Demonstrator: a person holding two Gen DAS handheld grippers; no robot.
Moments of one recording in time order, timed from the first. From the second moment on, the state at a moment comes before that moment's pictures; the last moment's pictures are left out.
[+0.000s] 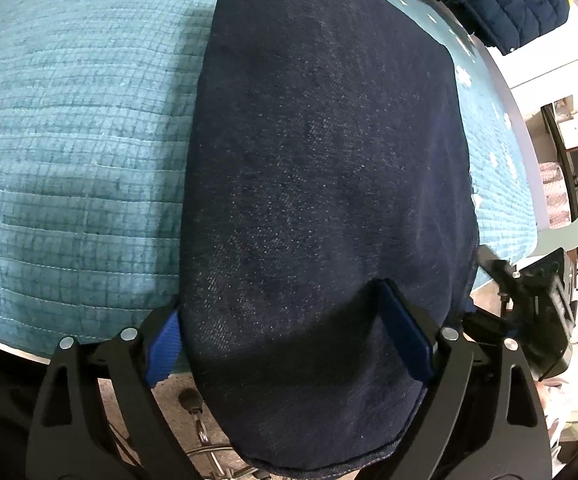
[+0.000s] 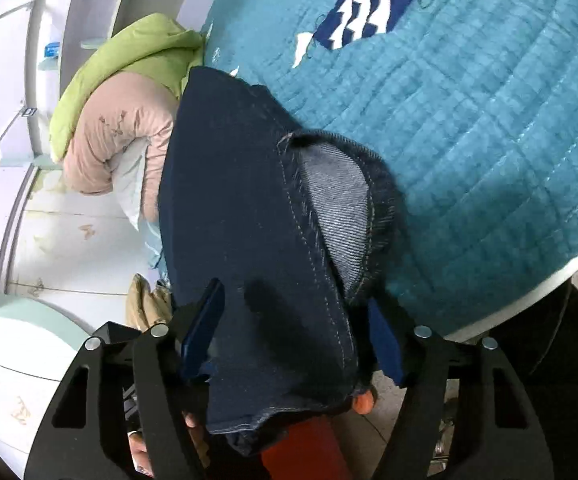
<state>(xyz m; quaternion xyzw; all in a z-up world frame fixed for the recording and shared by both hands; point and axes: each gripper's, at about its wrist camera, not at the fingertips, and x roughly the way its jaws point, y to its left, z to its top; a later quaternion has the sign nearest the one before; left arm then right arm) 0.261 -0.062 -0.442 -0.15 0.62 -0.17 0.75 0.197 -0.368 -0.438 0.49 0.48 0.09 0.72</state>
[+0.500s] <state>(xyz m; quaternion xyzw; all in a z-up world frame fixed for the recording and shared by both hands) 0.261 -0.082 -0.442 -0.12 0.61 -0.15 0.77 0.215 -0.361 -0.454 0.53 0.45 0.08 0.71</state>
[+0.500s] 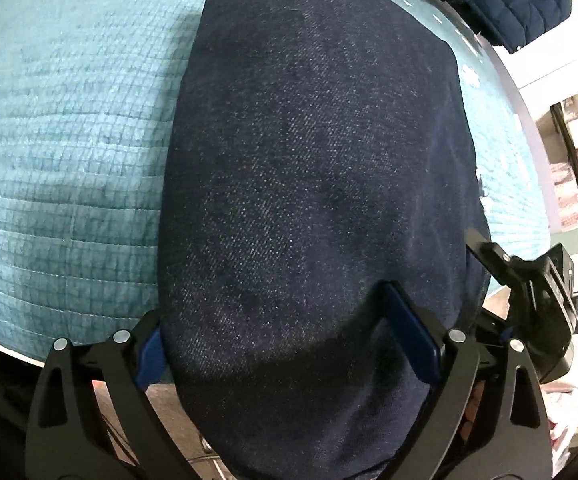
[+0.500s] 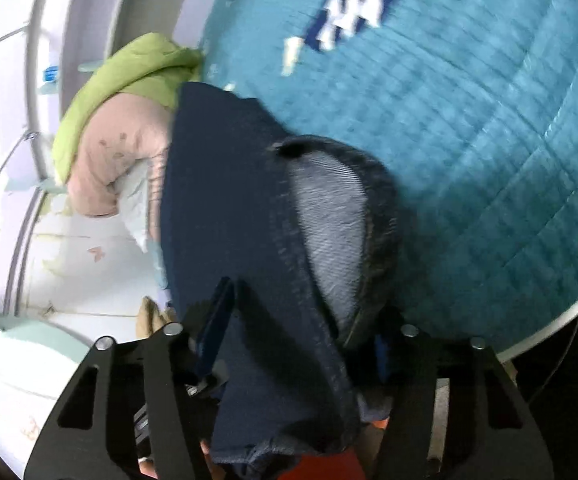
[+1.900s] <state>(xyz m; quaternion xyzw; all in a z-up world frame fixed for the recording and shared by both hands) 0.240 0.335 -0.161 -0.02 0.36 0.04 0.93 0.369 0.140 -0.215 0.34 0.37 0.46 0.73</state>
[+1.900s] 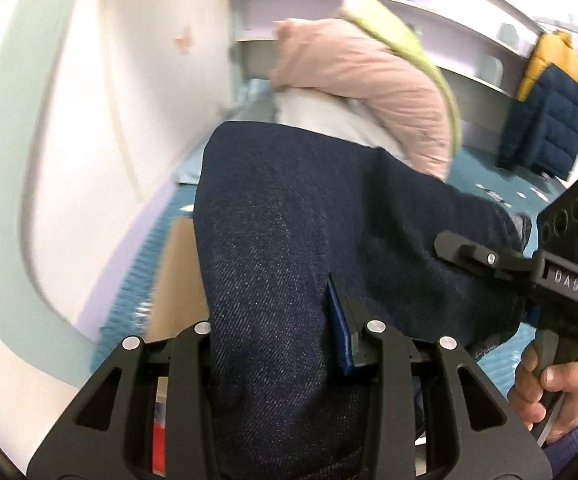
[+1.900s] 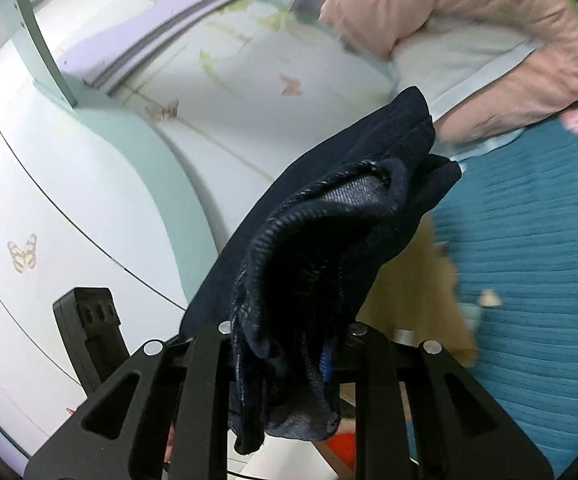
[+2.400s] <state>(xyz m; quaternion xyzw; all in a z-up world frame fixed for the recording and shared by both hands) 0.234 0.431 -0.283 -0.11 0.41 0.09 0.90 0.348 0.176 -0.339 0.28 0.49 0.34 0.76</state>
